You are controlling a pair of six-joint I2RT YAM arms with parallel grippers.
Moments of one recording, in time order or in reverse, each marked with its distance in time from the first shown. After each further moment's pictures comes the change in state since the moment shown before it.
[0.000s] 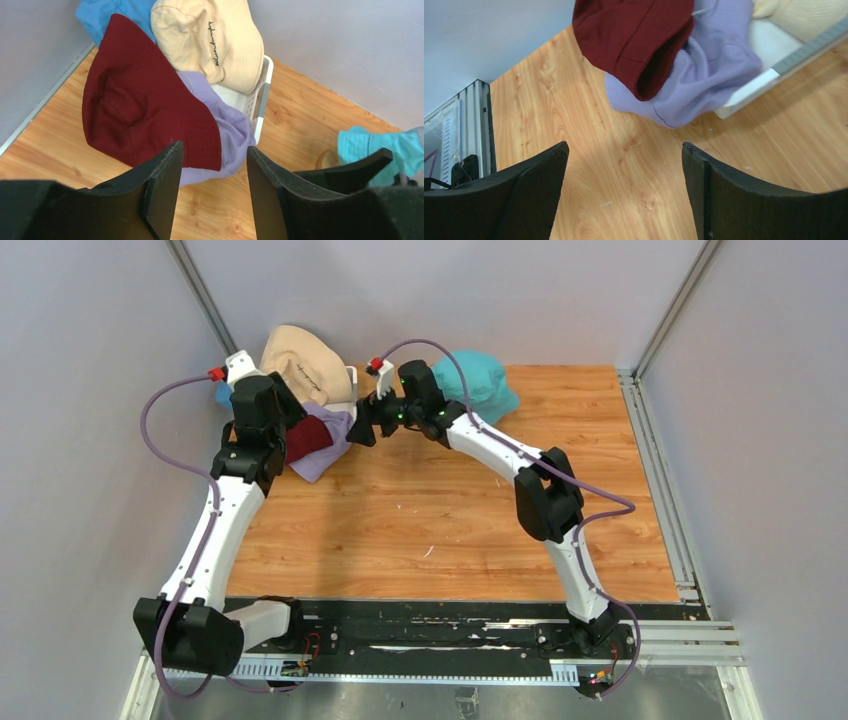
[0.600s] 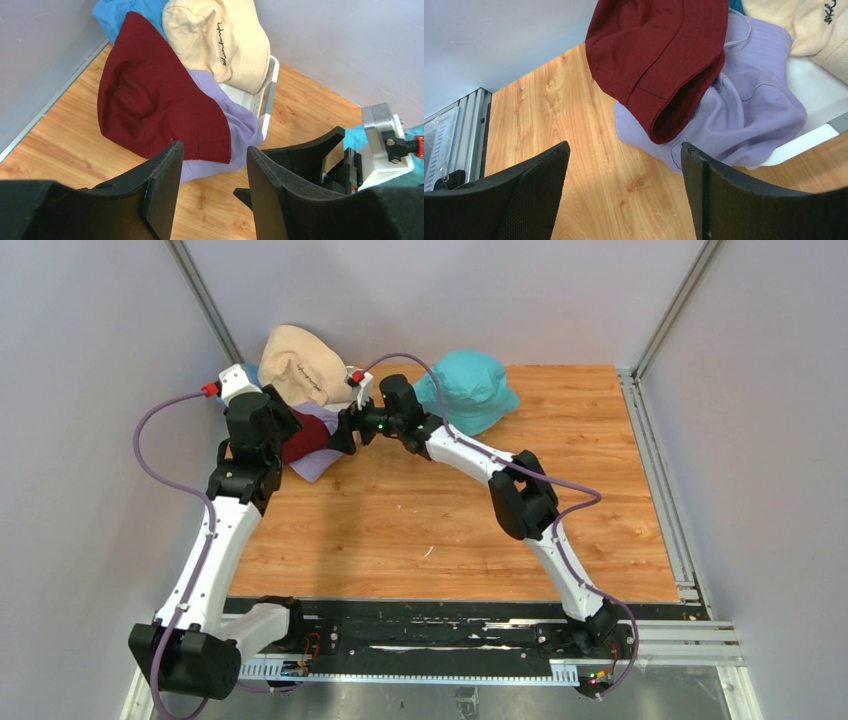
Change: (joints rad) left arm 0.000 -0.119 -0.108 0.018 -0.023 0.005; right arm 0.061 0.191 0.113 0.204 -0.038 0.037
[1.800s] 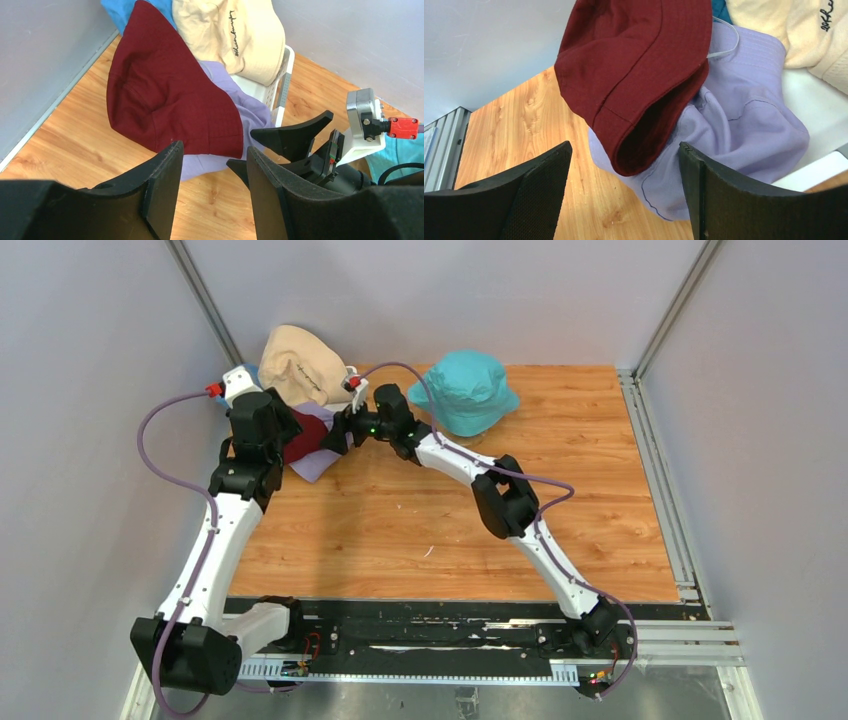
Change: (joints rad) left arm 0.004 0.023 -0.001 -0.027 -0.014 0.019; right arm 0.005 0.195 0.171 0.109 0.031 0.056
